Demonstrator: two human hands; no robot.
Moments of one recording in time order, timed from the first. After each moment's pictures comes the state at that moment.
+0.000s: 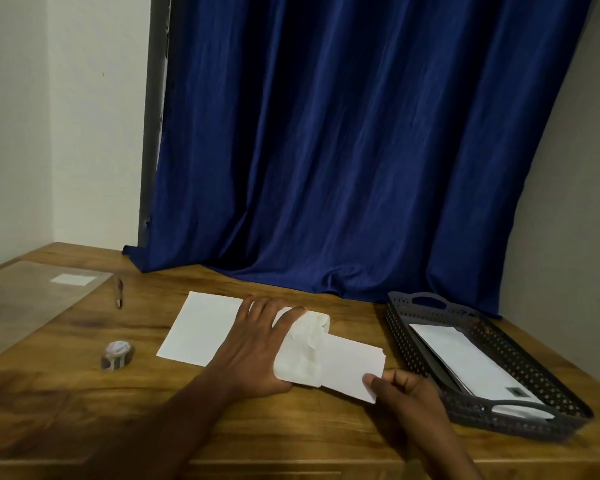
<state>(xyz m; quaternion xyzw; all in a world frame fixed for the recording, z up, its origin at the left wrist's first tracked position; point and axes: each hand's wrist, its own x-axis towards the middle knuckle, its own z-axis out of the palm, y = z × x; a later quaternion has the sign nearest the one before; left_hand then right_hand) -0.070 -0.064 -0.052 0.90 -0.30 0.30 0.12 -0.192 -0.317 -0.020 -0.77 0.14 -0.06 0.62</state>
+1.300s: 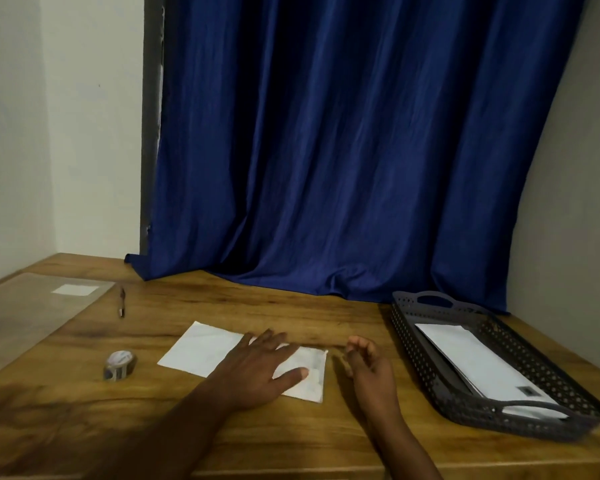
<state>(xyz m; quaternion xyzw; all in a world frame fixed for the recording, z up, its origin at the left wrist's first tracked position) -0.069 -0.062 -0.060 0.96 -0.28 0.02 0.10 -0.116 -0.275 -0.060 -0.77 0.10 -0.22 0.59</state>
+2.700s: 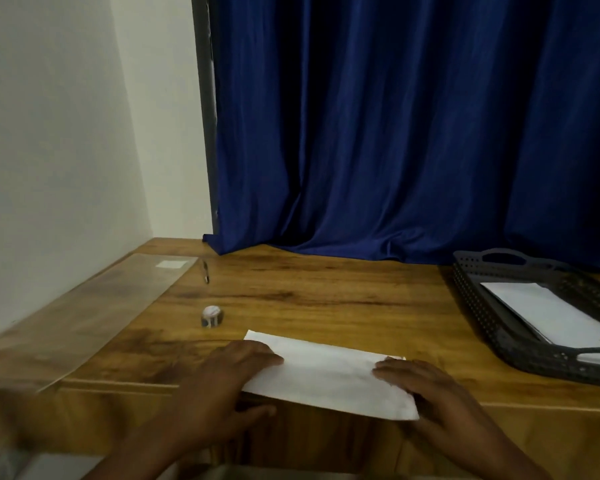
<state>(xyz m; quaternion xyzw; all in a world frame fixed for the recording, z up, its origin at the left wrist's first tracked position) -0.226 0.073 -0.068 0.94 -0.26 0.12 0.16 -0.220 -0.308 -0.083 -0.91 -0.30 -0.14 0.25</state>
